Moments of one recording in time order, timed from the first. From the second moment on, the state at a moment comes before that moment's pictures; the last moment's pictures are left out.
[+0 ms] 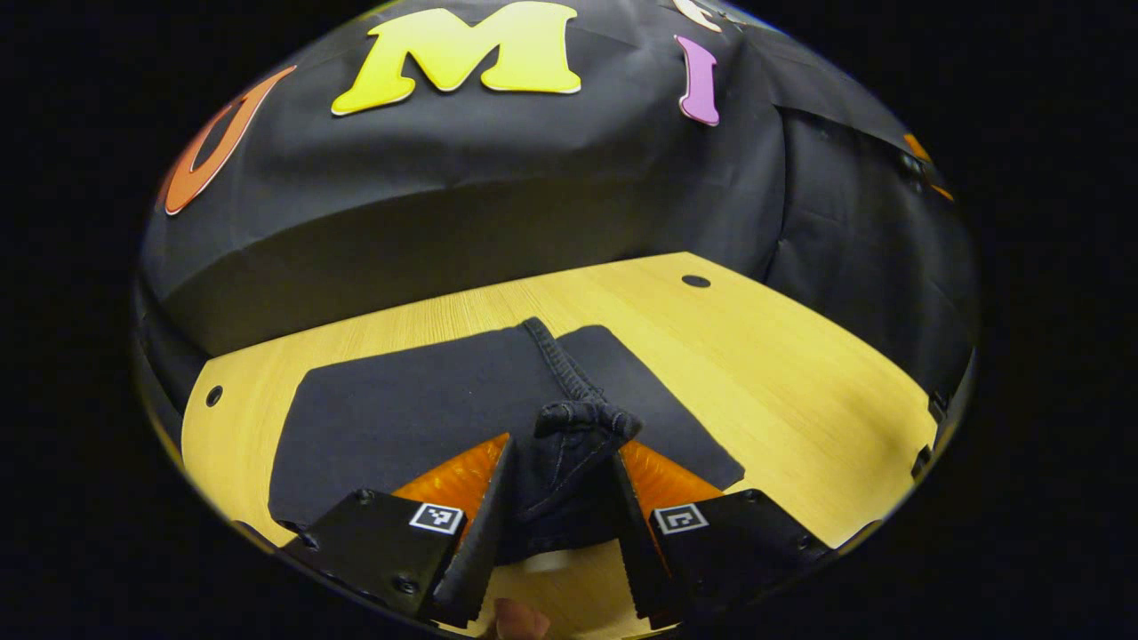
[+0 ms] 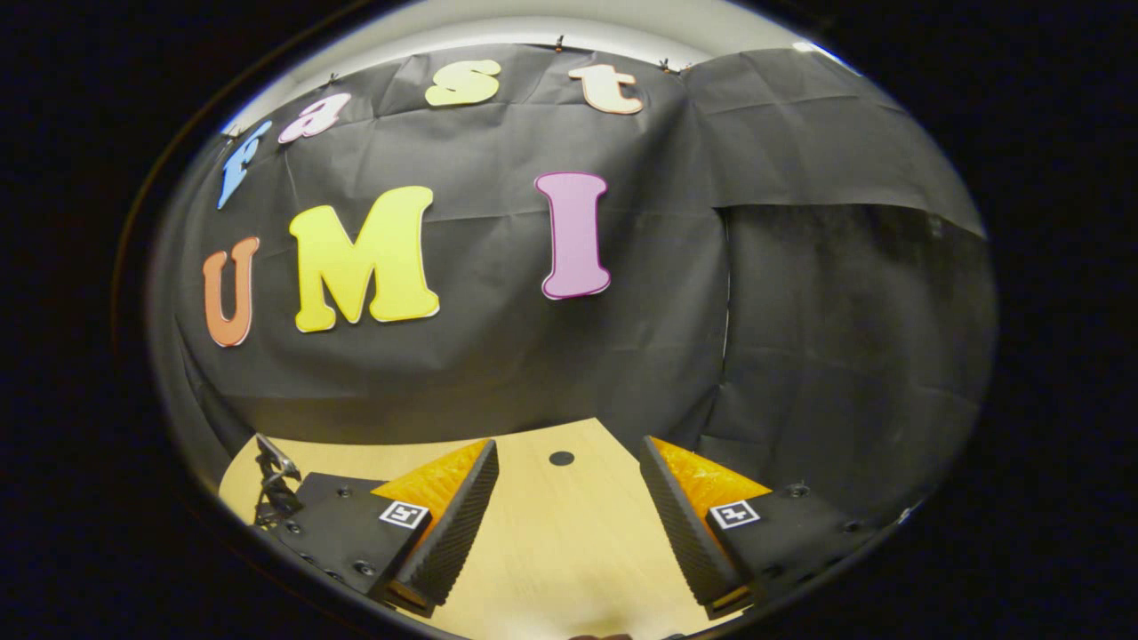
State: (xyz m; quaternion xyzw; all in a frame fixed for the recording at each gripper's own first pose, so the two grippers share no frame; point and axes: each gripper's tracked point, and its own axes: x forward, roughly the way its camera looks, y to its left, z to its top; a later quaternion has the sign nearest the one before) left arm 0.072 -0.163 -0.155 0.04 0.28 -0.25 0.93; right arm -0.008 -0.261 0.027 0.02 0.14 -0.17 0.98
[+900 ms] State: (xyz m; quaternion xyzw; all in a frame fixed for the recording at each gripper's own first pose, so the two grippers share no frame) left arm 0.089 -0.041 0.096 -0.06 0.05 -0.16 0.98; right arm 0.064 -0.155 0.027 0.04 0.11 -0.06 0.99
